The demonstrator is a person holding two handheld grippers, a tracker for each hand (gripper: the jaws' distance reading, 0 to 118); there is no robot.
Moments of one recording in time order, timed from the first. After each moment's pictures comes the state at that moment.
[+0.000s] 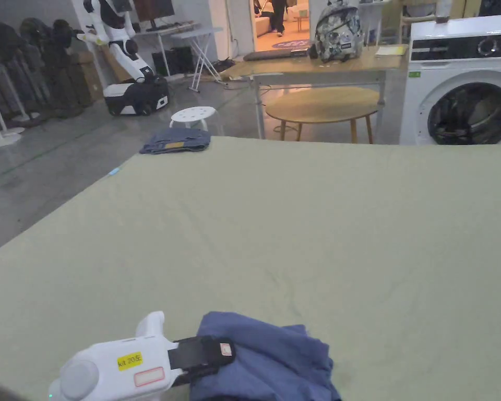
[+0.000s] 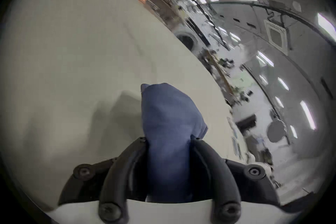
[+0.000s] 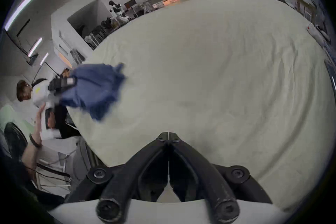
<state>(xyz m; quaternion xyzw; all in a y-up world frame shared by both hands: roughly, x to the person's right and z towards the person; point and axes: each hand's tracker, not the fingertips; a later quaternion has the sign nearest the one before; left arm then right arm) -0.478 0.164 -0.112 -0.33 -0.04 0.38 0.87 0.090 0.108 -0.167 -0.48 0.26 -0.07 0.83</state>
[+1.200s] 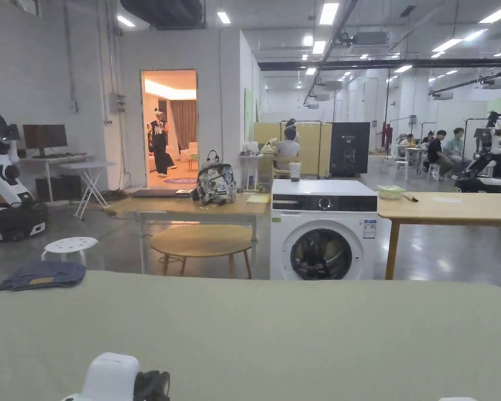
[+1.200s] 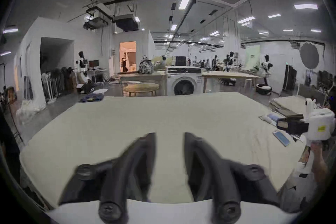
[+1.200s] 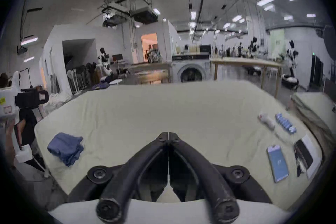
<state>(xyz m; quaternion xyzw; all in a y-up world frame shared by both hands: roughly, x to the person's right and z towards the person) -0.238 0.308 -0.132 -0.14 -0.03 0.01 0.99 0.115 0.263 -0.195 -0.14 0.12 0.00 0.98</state>
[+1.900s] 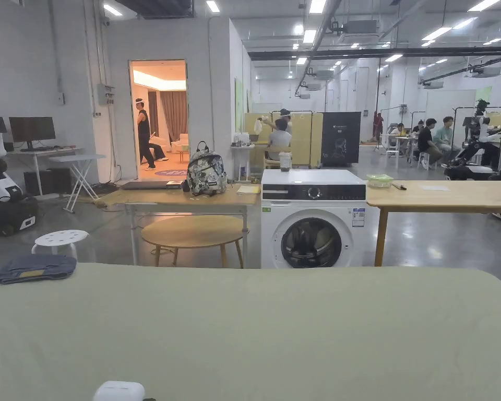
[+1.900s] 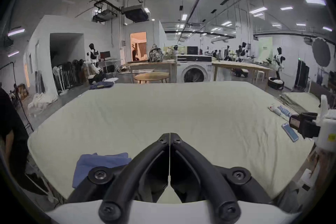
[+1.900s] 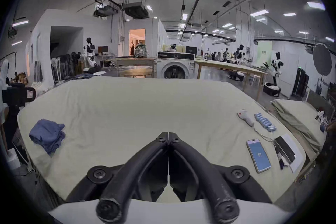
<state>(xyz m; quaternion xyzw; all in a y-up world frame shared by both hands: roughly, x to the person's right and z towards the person) -0.212 0.278 -0.113 -0.18 0.05 0.00 0.98 0.107 0.241 -0.152 -0.18 0.05 0.02 0.98</state>
